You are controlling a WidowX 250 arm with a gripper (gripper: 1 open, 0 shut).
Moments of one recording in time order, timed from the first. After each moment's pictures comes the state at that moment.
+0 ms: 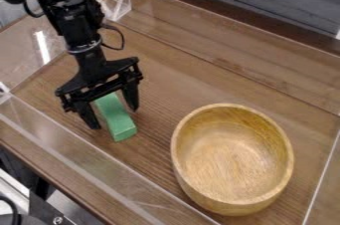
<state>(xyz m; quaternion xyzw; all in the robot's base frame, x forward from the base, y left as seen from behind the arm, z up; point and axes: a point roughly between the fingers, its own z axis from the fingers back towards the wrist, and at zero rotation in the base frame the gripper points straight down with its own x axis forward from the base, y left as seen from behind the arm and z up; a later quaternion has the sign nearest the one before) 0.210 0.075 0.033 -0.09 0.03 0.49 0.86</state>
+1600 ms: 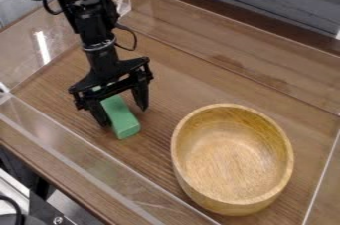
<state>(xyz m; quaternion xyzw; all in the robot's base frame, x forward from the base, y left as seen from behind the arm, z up) 0.223 0.067 0.026 -0.08 0.05 0.49 0.86</state>
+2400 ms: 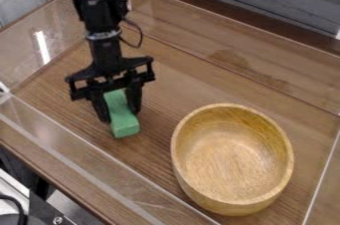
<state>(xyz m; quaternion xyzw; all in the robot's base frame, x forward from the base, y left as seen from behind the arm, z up) 0.213 0.059 0.050 -0.04 0.10 0.44 0.89</state>
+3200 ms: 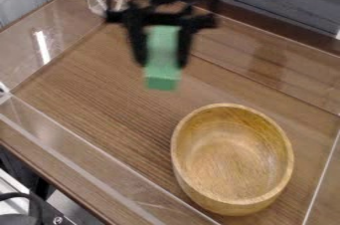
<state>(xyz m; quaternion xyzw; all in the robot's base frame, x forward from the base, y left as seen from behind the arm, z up) 0.210 -0.035 0.167 -0.04 0.12 0.18 0.98</state>
